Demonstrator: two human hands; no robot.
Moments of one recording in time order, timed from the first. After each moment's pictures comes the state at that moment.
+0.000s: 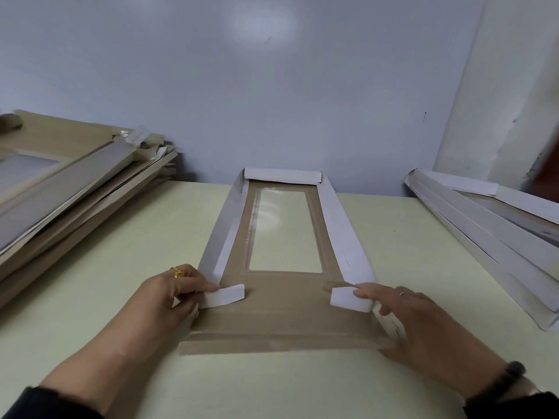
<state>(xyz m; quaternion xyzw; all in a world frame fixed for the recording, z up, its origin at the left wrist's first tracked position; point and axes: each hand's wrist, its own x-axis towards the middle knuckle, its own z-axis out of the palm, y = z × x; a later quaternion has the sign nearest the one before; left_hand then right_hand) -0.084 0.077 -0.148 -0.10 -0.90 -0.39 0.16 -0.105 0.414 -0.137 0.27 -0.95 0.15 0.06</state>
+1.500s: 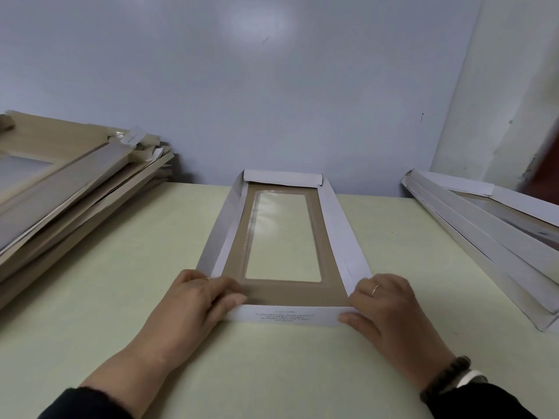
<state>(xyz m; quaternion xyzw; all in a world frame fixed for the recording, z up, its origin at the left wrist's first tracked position) -0.093 0.106 -0.147 -0.16 -0.93 -0.27 0.18 -0.121 0.386 -0.153 0.29 -0.91 0.07 0.29</state>
